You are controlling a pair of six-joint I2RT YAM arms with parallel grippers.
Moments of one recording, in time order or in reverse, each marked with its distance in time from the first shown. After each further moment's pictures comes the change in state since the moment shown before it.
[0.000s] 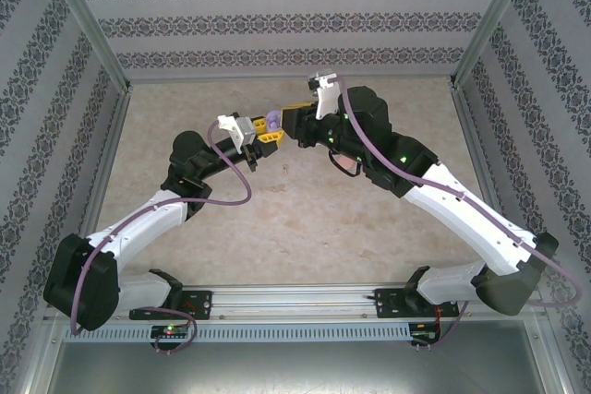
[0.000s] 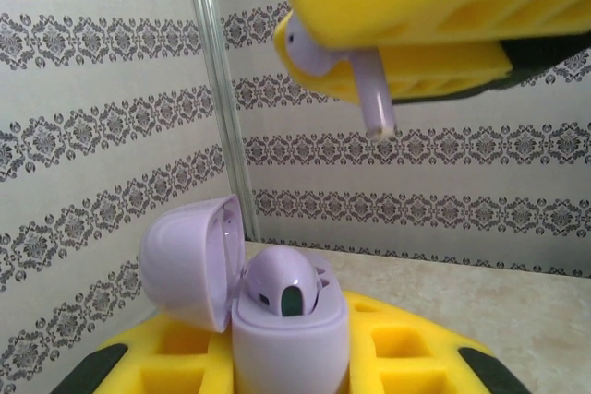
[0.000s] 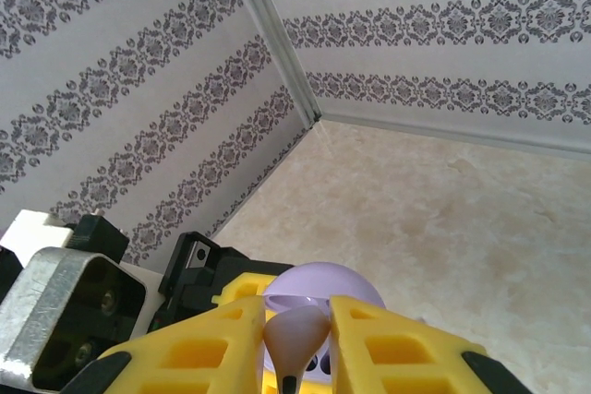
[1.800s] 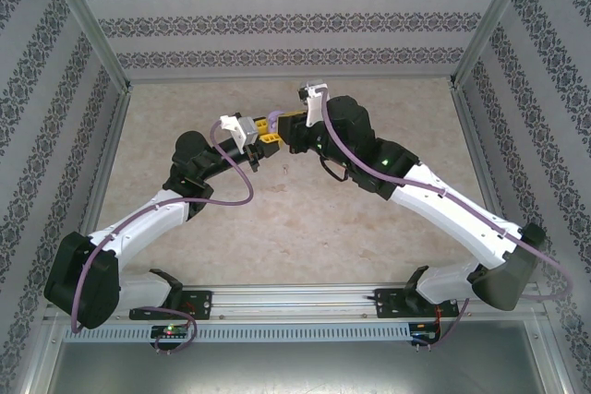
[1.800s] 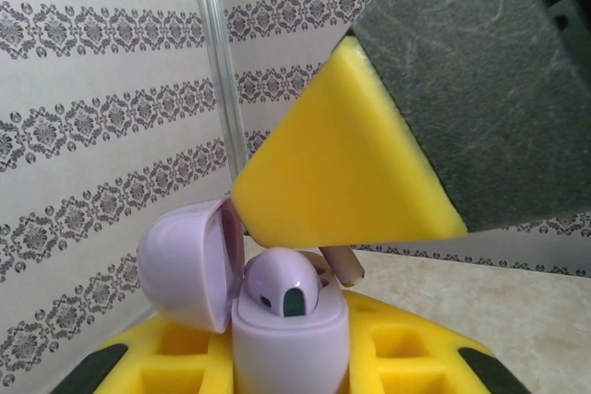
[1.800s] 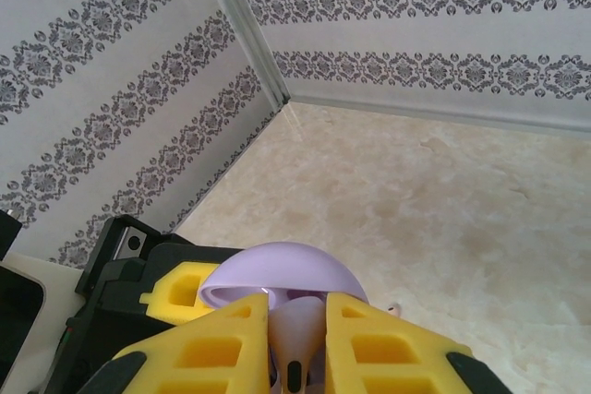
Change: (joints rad) left arm -0.013 0.011 0.000 -0.004 -0.022 0.001; right arm 0.019 0.029 -0.091 0.069 0.076 0.005
